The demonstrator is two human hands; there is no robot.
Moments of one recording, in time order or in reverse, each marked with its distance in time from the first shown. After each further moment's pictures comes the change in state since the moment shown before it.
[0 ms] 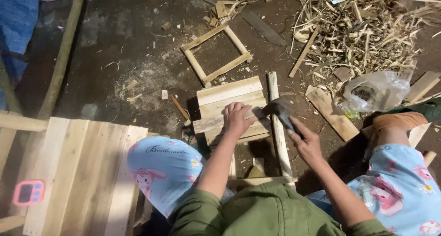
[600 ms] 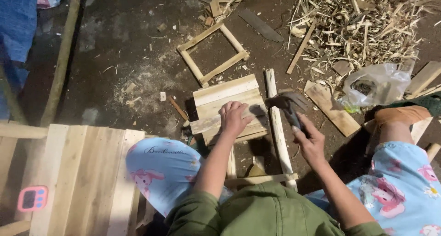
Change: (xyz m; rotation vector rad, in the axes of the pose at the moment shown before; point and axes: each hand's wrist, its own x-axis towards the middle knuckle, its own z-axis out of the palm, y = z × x) left_hand 0.009 -0.003 0.005 0.029 -0.048 -0.014; right_hand 0.000 -0.014 -0.004 0.191 0.139 -0.026
